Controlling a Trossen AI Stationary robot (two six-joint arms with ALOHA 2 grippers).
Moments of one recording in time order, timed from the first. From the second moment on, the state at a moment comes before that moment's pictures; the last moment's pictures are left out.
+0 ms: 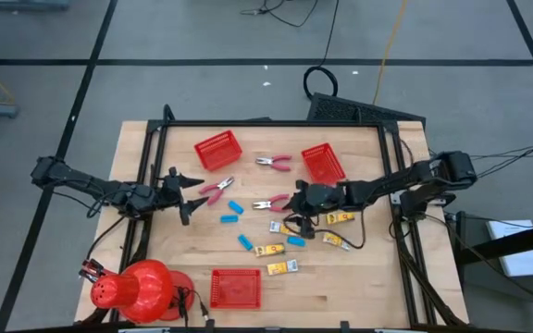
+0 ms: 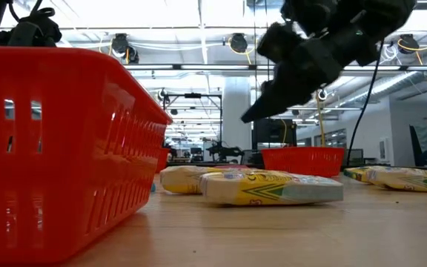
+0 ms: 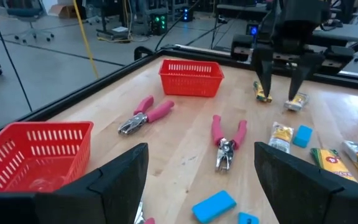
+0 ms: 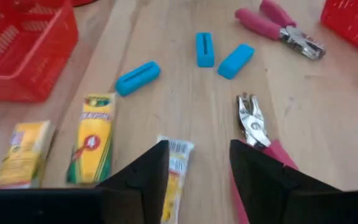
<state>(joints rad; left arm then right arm) -0.29 0.39 0.11 0.06 -0.60 -0.20 0.06 1.56 0.74 0.23 -0.03 0.02</state>
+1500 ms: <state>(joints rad) -0.26 0.39 0.11 0.05 -0.57 -0.21 0.01 1.88 0.93 0.06 0.02 -0.05</state>
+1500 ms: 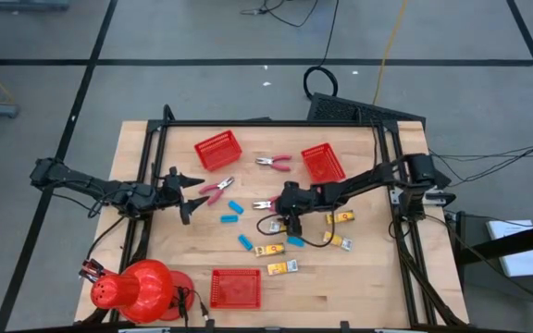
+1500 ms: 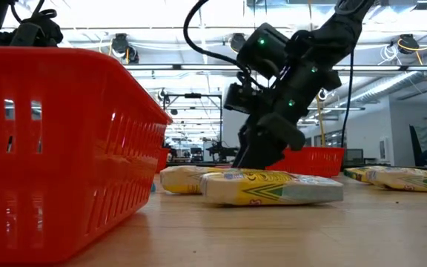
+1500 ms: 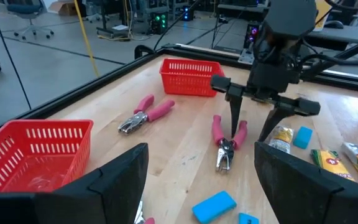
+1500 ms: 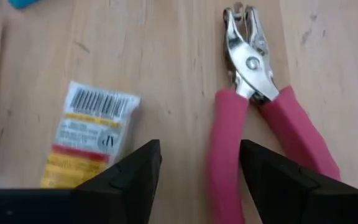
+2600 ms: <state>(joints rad) -0.26 0.39 0.11 0.03 -0.57 -0.22 0.05 1.88 0.92 0.35 0.22 -0.09</state>
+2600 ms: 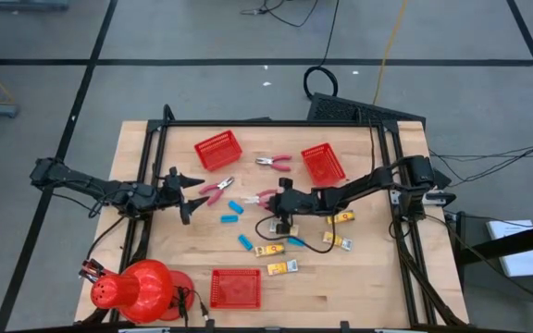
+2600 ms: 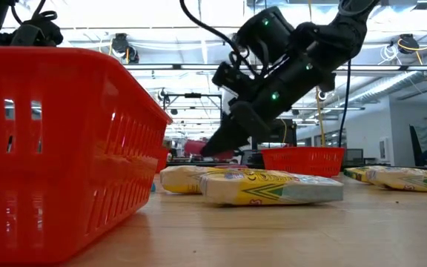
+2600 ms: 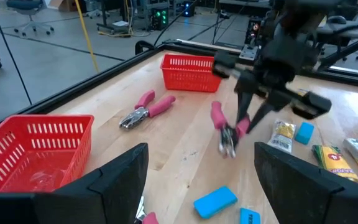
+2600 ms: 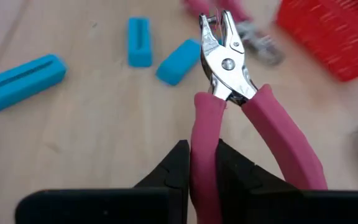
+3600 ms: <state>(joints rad) -0.26 0.39 0.11 0.01 -0.58 -0.27 -0.10 1.25 0.42 0.25 0.58 0.05</state>
